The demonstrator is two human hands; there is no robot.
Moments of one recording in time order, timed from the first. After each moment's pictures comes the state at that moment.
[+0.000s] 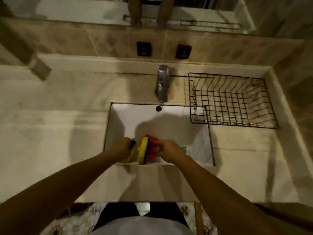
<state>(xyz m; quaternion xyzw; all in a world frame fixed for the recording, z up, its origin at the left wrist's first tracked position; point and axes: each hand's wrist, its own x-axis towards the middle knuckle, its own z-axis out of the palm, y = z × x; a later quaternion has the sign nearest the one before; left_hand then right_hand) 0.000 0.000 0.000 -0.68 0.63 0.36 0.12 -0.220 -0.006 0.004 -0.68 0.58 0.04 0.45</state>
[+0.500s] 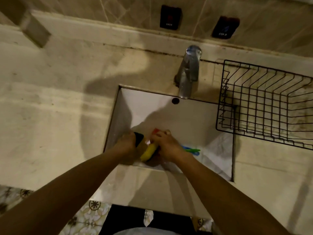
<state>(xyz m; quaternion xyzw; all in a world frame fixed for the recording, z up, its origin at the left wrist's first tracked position) 0.004 -0.004 -0.051 -0.73 0.55 0.39 0.12 -0.185 -0.047 -0.057 -0.81 0.43 0.13 0.37</state>
